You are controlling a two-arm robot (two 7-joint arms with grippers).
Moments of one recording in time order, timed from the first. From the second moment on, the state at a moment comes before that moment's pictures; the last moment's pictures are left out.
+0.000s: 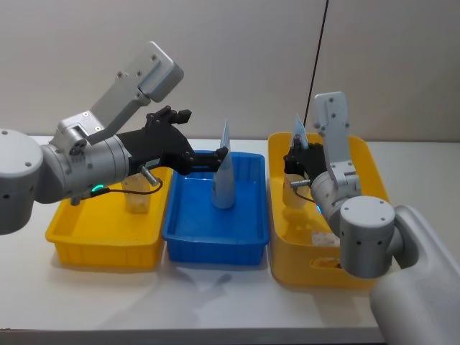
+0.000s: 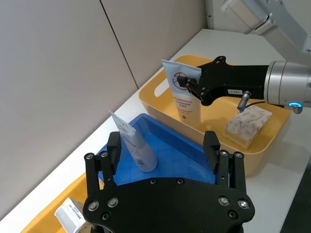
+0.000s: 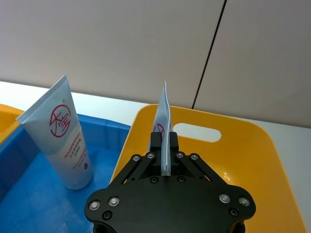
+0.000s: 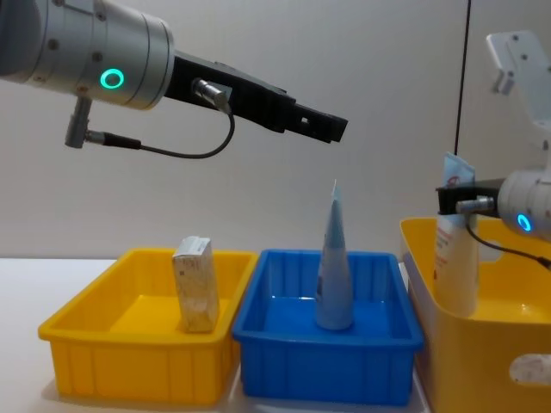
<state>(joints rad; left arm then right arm) -0.66 0.45 0.61 -1.64 -0.34 0.47 -0.43 0.46 0.07 -0.27 -1.28 0.05 0.32 -0.11</state>
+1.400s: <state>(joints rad) -0.66 0.45 0.61 -1.64 -0.34 0.47 -0.43 0.45 0.08 -0.28 -1.30 0.04 0.28 -0.05</state>
